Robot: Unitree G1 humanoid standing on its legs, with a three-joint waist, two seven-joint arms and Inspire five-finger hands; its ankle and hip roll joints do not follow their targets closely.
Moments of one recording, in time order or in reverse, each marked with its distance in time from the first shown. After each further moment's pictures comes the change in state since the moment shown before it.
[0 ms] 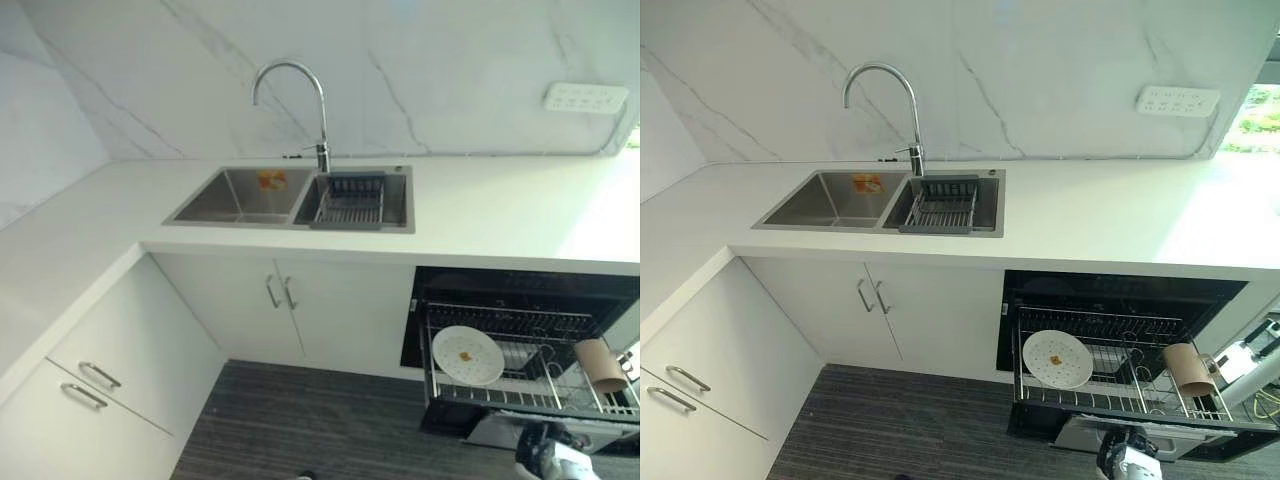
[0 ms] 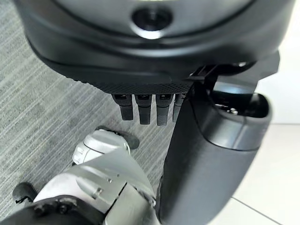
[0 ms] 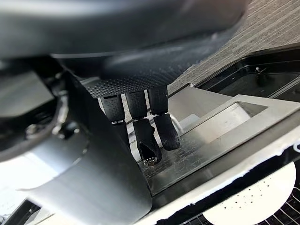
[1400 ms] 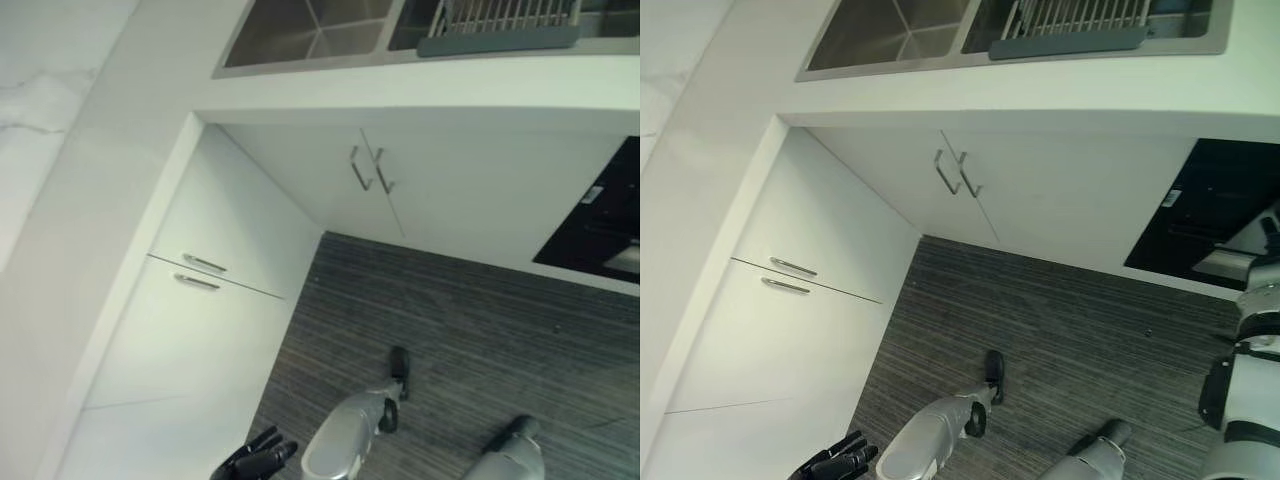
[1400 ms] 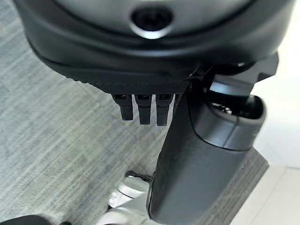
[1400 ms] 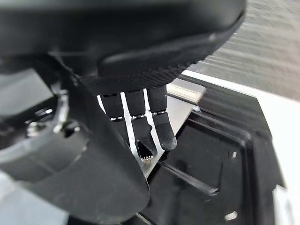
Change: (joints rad) left arm -0.001 0.126 -0.063 -0.290 -0.058 0.064 -0.253; right arm -0.662 -0.512 0.282 0.094 -0.608 0.005 0.289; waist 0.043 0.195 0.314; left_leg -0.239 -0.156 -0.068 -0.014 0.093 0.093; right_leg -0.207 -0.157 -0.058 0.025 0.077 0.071
